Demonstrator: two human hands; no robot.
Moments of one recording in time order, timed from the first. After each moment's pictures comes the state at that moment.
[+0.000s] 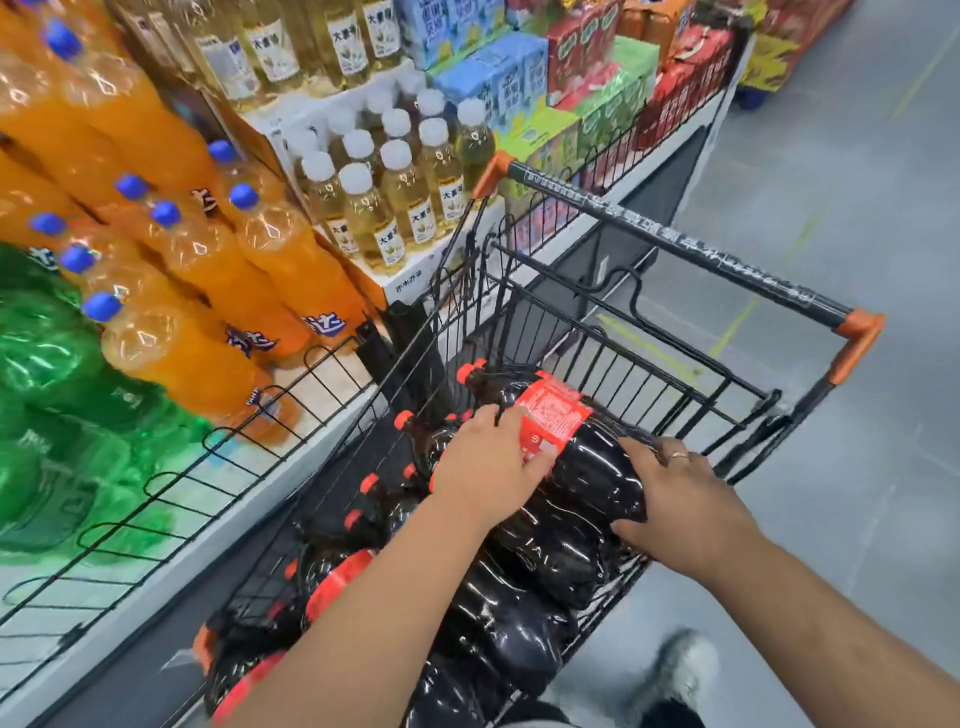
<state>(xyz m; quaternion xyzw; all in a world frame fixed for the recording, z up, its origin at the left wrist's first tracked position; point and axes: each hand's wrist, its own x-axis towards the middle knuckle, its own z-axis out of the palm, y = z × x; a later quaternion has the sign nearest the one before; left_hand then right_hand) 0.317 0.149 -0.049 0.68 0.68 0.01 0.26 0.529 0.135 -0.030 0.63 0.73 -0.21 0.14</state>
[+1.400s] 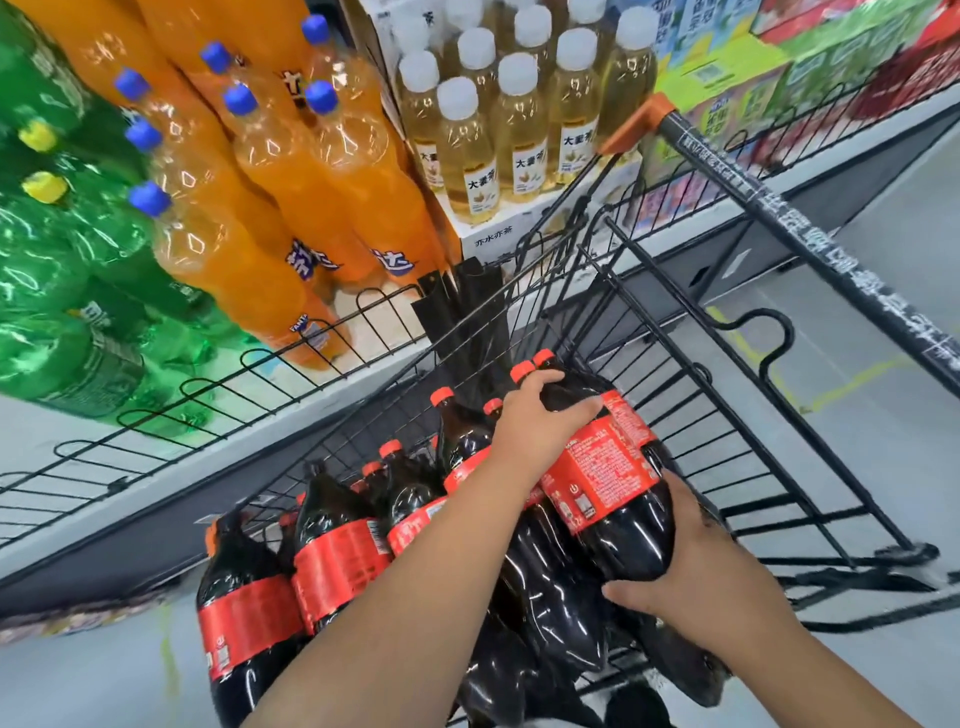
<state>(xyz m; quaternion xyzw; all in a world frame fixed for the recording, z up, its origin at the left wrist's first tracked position) 0.324 0.230 -0.108 0.29 0.76 0.32 0.49 0.528 0.202 -0.069 0.58 0.71 -0.37 0.17</state>
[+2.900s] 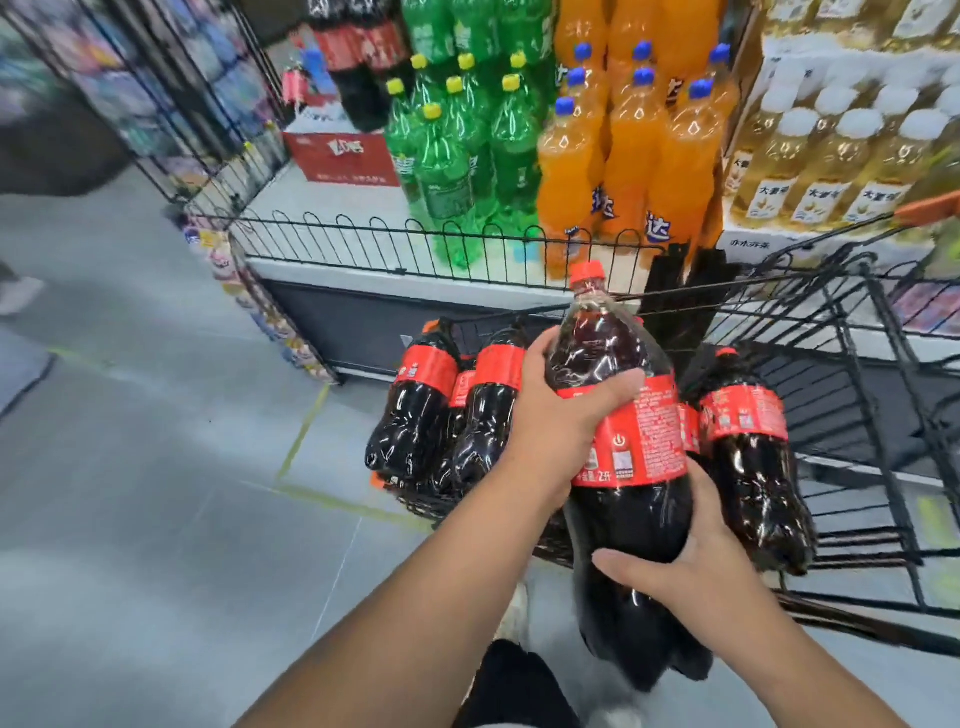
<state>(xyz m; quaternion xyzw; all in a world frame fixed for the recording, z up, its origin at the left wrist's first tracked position) 0.438 0.001 0.024 0.01 0.64 0.72 0.26 0.578 0.087 -0.005 0.28 0.75 -0.60 0.03</state>
